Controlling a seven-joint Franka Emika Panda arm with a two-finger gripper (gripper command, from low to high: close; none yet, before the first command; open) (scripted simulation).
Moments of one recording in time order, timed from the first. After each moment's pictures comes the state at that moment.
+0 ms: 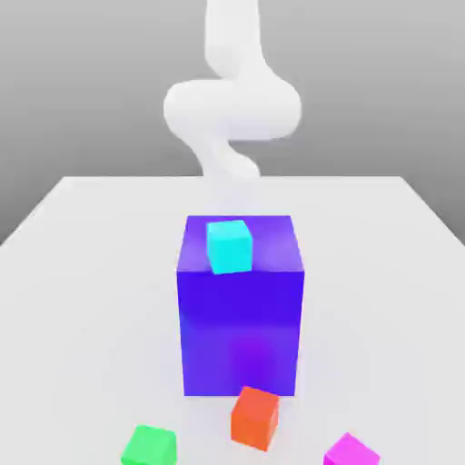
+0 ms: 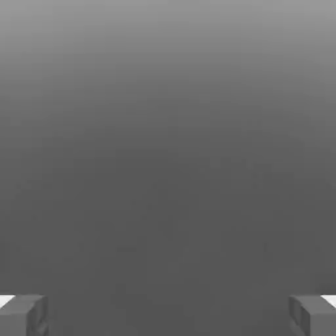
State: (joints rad) arm 0.03 -0.71 -0.01 -2.30 0.01 2.33 0.76
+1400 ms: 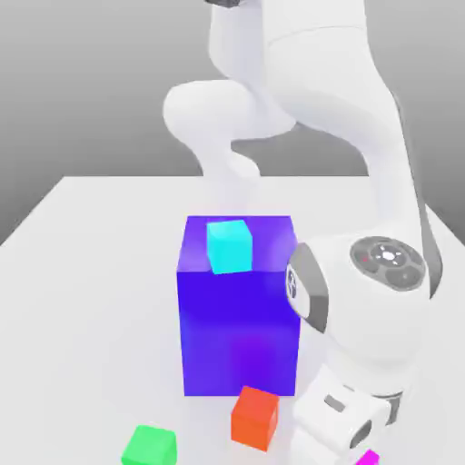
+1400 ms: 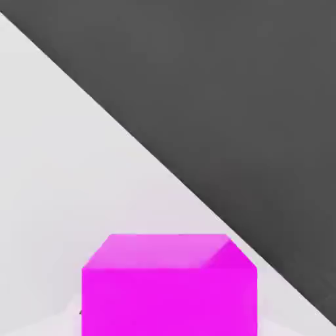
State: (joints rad) arm 0.24 0.50 0.03 -2.25 -0.04 2.75 0.33
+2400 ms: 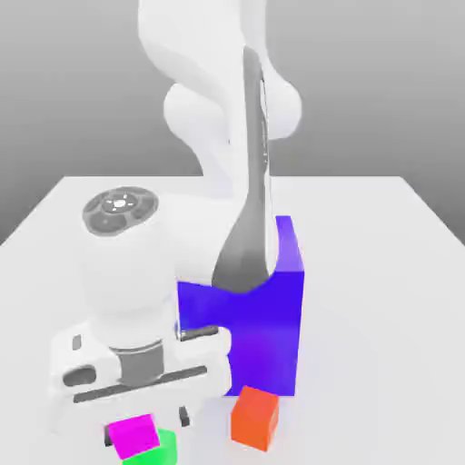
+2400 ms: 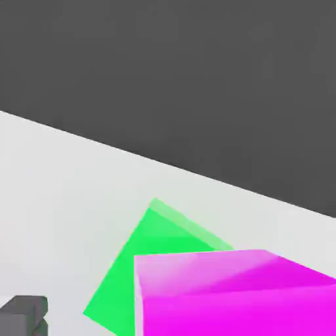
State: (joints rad) arm -0.03 0.29 -0.15 -2.36 0.09 2.65 0.21
